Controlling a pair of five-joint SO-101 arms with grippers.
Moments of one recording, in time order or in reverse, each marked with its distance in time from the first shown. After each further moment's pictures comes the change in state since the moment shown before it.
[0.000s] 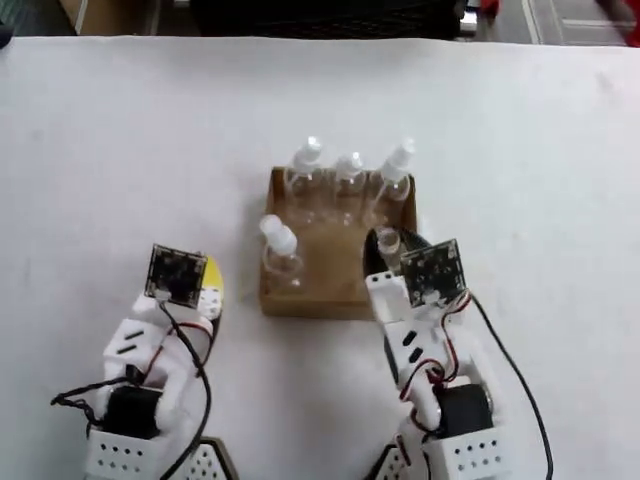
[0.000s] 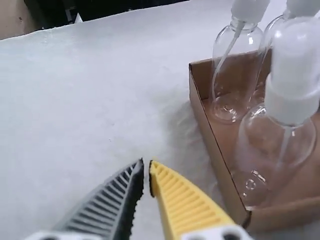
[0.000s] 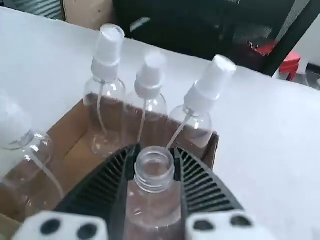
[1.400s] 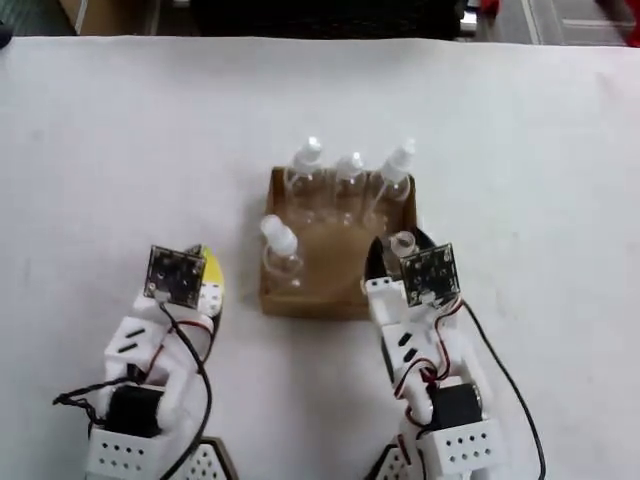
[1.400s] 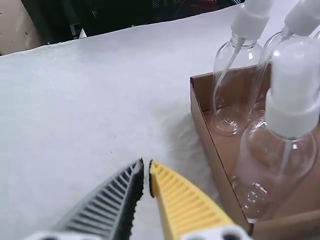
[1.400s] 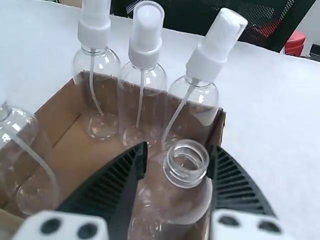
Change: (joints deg) left arm 0.1 0.0 1.1 -4.0 0.0; right arm 1.1 -0.1 10.2 -7.1 -1.7
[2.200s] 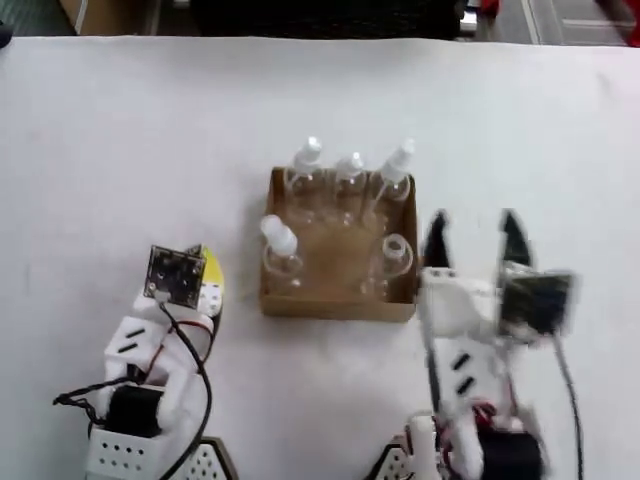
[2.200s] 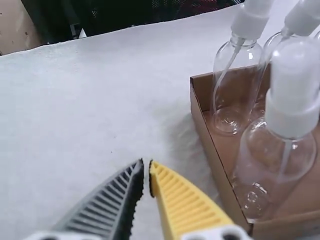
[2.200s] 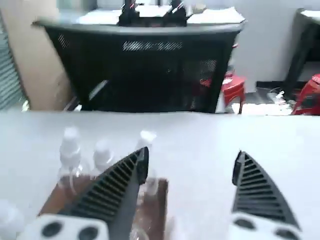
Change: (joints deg) left arm 0.0 0.0 0.0 0.0 0.0; right arm 10.9 -2.2 -36.3 26.0 -6.9
